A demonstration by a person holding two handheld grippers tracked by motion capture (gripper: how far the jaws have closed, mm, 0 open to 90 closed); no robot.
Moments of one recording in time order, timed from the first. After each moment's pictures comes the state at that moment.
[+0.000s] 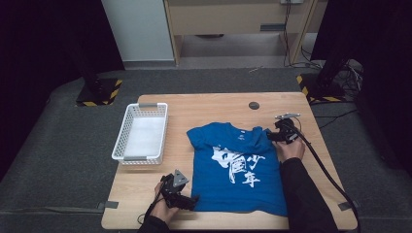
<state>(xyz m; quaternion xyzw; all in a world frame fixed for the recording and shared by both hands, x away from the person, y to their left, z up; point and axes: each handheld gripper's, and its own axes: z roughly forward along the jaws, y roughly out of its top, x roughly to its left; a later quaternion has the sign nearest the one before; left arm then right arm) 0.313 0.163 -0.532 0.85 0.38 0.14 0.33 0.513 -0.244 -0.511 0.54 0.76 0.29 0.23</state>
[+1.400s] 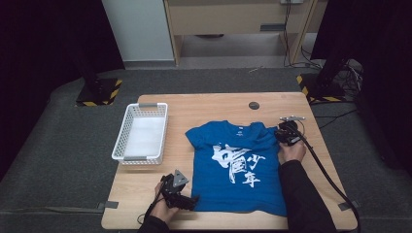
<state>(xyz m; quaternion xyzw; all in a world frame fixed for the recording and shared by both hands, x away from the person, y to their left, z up) 0.313 0.163 -0.532 0.85 0.38 0.14 0.33 0.508 -0.253 -0.519 0.58 0.72 0.31 0.23</state>
